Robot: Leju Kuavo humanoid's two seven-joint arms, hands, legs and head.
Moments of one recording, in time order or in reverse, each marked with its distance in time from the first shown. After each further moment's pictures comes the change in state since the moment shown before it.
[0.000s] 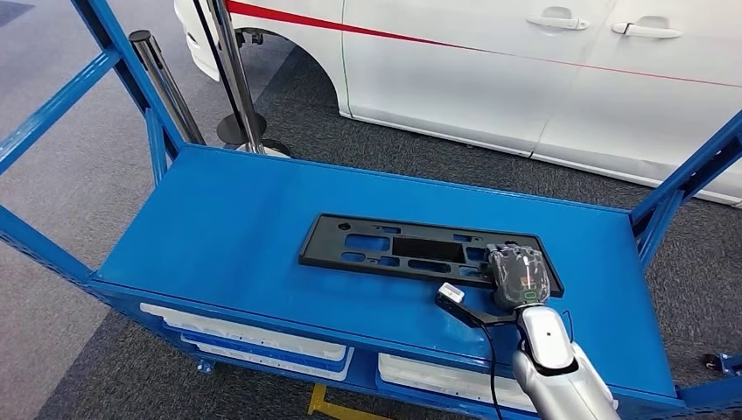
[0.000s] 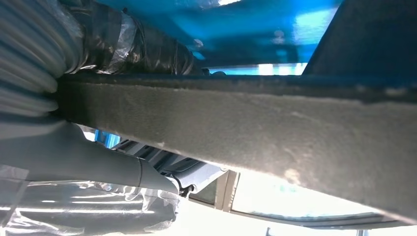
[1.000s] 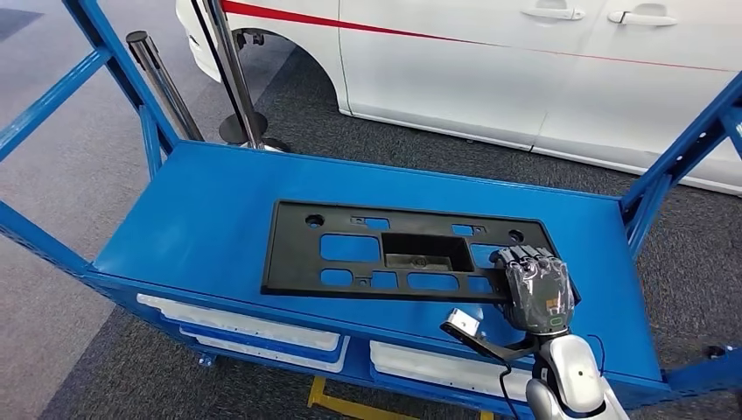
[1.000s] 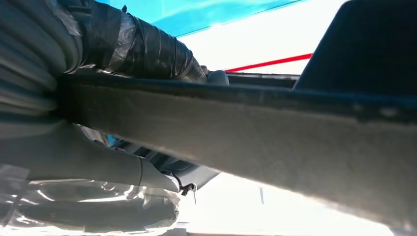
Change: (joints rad) left arm 0.005 0.009 -0.029 0.003 0.001 0.037 0.071; right arm 0.211 -0.062 -0.022 -0.462 -0.100 -0.153 -0.117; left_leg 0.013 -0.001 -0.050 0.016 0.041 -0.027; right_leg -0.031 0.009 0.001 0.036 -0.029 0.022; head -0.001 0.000
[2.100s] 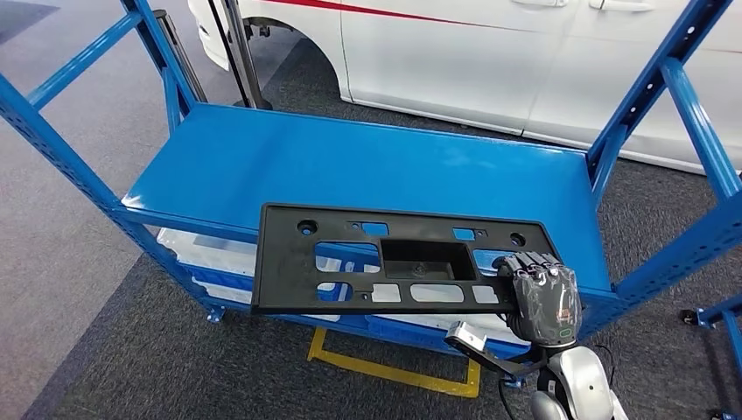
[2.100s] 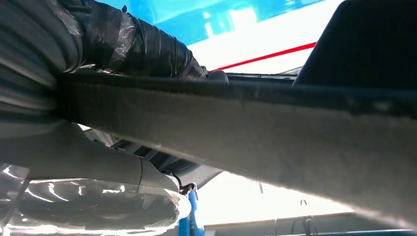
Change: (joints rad) left arm 0.000 -0.009 -0.016 0.005 0.017 0.015 0.015; right arm 0.058 -0.017 0.000 -0.104 -0.064 -0.001 -0.037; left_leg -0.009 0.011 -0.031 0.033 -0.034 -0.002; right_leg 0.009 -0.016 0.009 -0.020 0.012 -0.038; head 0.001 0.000
